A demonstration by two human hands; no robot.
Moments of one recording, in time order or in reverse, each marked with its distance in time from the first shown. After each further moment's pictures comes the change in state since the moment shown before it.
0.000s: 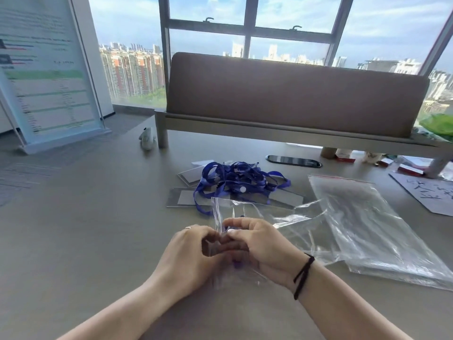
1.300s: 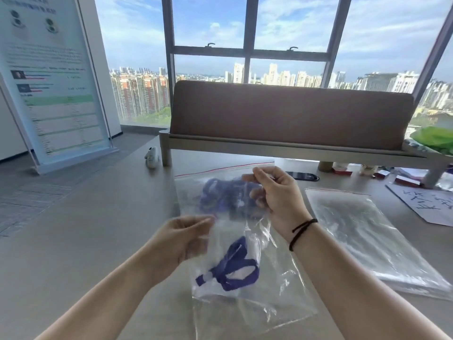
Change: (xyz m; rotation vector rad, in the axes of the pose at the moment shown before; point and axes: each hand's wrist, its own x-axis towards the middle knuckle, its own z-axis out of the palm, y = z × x) left_hand 0.022 0.008 -0.040 -0.972 -0.202 -0.289; right_hand 0.015 -0.083 -0.027 0.177 0.236 -0.498
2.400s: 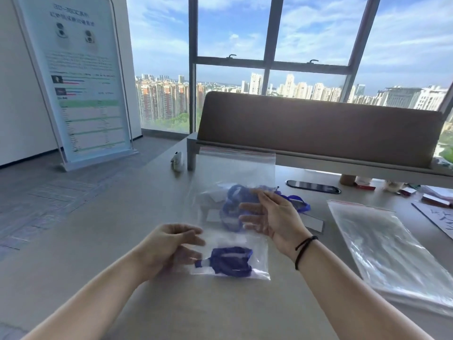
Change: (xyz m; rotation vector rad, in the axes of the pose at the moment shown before) left_hand -0.015 -0.004 -0.074 0.047 0.185 -0.110; right_hand -0.017 0.029 0.033 -0.064 -0.178 0.202
